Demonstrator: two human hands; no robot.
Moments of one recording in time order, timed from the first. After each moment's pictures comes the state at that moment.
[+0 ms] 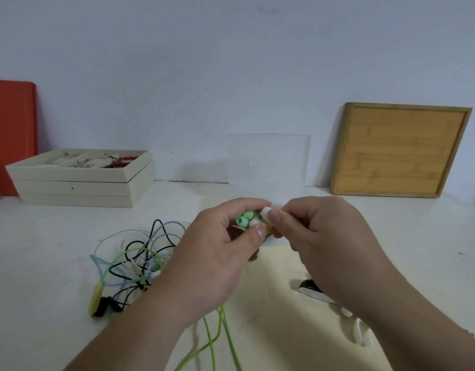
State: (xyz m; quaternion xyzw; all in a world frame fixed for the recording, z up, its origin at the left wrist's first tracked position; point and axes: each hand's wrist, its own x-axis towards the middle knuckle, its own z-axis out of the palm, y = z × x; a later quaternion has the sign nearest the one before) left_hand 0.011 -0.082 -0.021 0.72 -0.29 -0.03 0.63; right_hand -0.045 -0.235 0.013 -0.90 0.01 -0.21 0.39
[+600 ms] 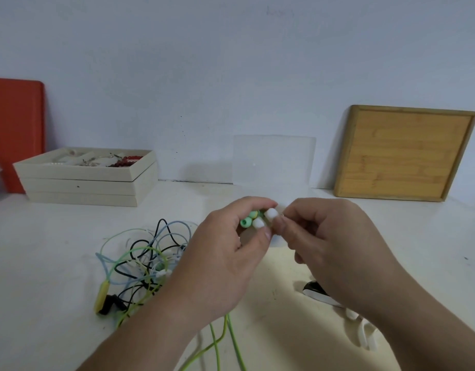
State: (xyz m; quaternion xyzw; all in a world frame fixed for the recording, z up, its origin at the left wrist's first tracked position) left_hand 0.008 -0.083 -0.019 0.76 -0.30 0.03 0.58; right_hand -0.047 -0.238 0.011 -0.90 -0.03 -0.22 0.38
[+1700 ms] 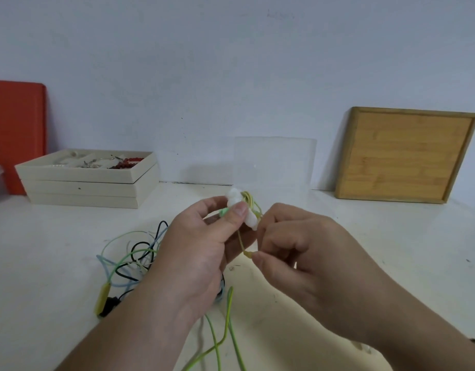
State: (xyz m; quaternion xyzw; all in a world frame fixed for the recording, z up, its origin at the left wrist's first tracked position) left_hand 0.010 -0.085 -0.008 0.51 -0.07 -0.09 0.85; right_hand -0.050 -0.228 0.008 -0.89 -0.21 -0.21 0.34
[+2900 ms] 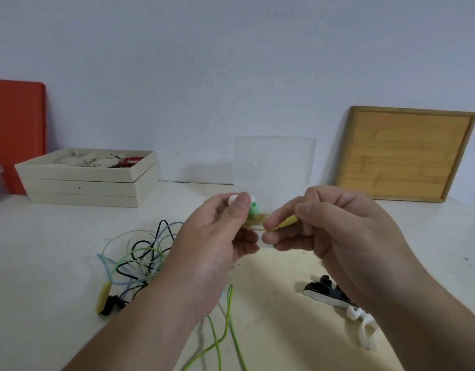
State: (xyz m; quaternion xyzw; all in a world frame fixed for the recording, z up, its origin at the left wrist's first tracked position) left_hand 0.010 -0.090 -0.014 0.56 -0.14 -0.07 0.81; right_hand -0.046 -0.238 0.020 -0.68 -0.11 -0.12 0.71
